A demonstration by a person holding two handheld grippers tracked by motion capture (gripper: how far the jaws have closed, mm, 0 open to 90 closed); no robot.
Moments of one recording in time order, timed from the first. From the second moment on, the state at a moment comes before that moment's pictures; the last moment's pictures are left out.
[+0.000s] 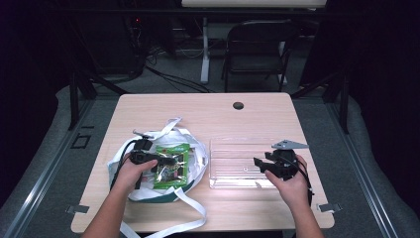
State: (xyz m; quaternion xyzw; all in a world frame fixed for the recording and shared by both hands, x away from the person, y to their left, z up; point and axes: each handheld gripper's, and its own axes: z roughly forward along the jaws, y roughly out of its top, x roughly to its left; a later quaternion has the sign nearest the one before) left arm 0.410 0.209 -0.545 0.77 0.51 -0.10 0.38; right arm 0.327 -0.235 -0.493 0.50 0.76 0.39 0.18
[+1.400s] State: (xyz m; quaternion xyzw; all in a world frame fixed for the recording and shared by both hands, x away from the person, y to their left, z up) left arm 0.401 0.213 -0.520 0.78 0.46 -0.11 0.41; right arm 0.329 -0.237 -0.495 0.50 0.75 0.38 0.18
